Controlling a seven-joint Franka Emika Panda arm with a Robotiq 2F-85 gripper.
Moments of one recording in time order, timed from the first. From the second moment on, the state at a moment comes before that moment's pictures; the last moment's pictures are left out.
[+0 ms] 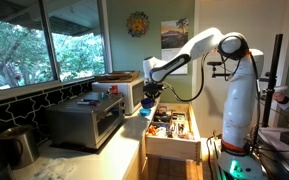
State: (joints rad) arm -0.15 -0.13 -0.08 -2.17 -0.35 2.13 1.24
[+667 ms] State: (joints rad) arm -0.26 -0.09 -0.20 -2.17 -0.34 2.24 1.27
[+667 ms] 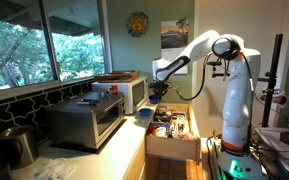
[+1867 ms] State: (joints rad) arm -0.25 0.07 -0.21 -2.17 -0.72 2.53 1.59
